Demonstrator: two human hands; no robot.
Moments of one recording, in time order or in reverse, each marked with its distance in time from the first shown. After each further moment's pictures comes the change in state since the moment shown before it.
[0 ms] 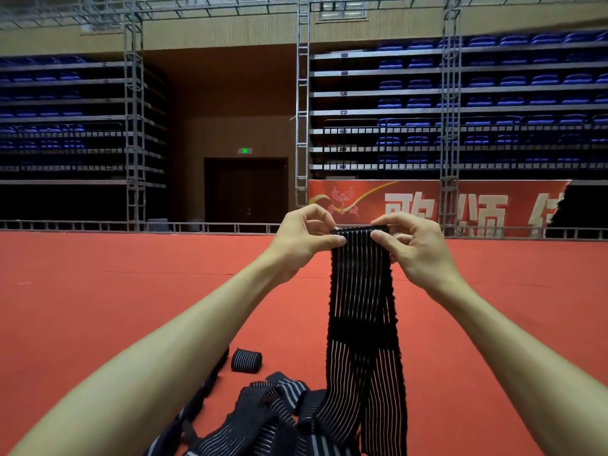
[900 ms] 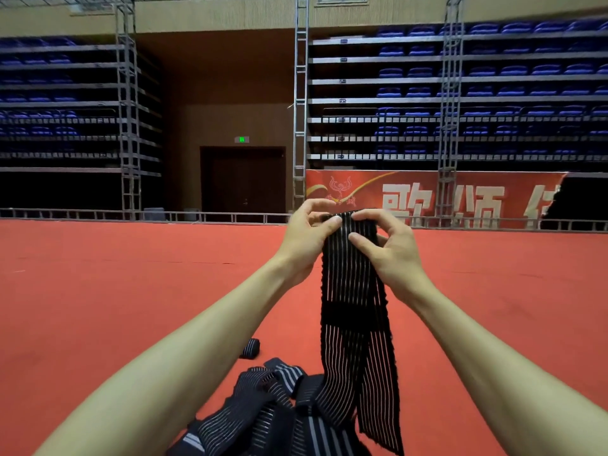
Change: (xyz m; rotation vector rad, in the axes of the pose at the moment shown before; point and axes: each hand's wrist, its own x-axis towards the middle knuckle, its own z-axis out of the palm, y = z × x) left_hand -0.009 -0.011 0.026 -0.253 0.128 -0.072; right_hand -0.013 0.014 0.037 0.187 0.040 0.019
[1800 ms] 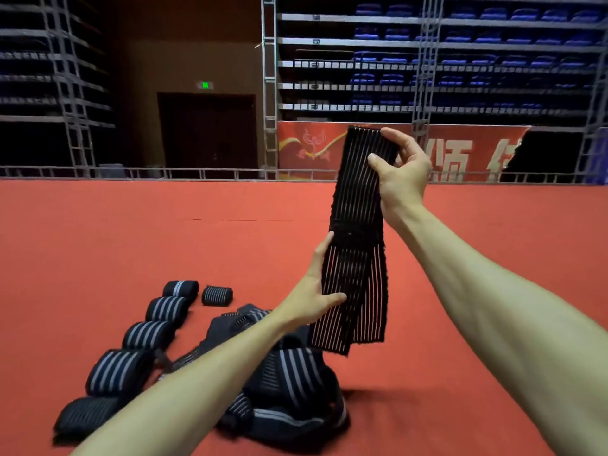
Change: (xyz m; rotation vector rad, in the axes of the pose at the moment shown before) left_hand -0.090 -0.134 0.020 0.408 -0.427 -0.056; right_hand 0.016 0.013 -0.037 0.118 0.435 0.150
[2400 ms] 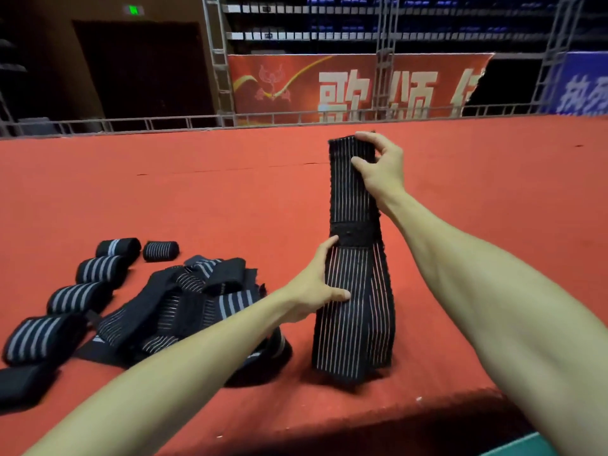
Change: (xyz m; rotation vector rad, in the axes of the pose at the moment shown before) left_hand -0.006 -0.017 0.133 -0.331 -0.273 -0.434; right_hand -0.009 0.104 -0.135 -0.413 -0.112 0.146
